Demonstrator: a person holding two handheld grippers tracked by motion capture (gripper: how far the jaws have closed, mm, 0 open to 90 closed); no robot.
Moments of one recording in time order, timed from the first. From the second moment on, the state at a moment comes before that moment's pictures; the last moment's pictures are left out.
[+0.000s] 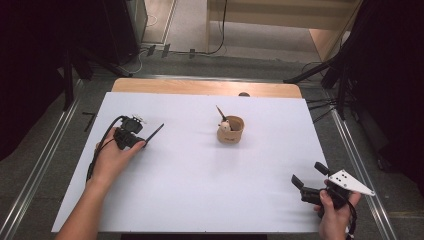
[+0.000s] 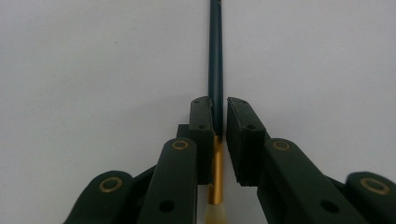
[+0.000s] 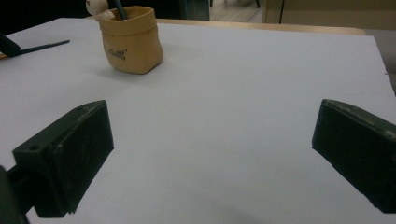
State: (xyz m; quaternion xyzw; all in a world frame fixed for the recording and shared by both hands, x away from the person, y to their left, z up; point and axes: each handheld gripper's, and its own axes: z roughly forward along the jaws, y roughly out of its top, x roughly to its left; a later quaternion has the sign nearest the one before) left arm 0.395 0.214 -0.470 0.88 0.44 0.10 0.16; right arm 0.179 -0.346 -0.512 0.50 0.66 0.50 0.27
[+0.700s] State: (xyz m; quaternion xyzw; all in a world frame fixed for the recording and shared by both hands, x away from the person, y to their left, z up) left arm 0.394 0.225 -0.467 0.86 0.45 0.08 0.22; right arm 0.180 -0.342 -0.504 0.50 0.65 0.50 0.27
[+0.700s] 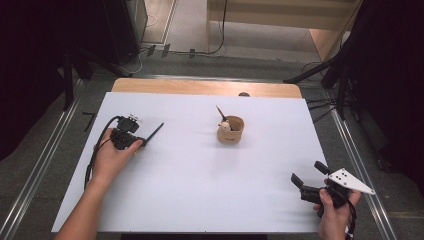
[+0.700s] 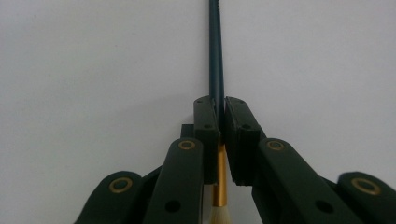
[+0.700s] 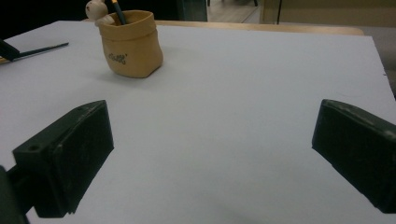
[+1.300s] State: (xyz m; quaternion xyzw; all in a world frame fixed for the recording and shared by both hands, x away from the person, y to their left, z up) left arm 0.381 0.231 -0.440 0.84 0.44 0.08 0.32; right arm 0.208 -0.305 -0.472 0.48 0.67 0.50 0.27
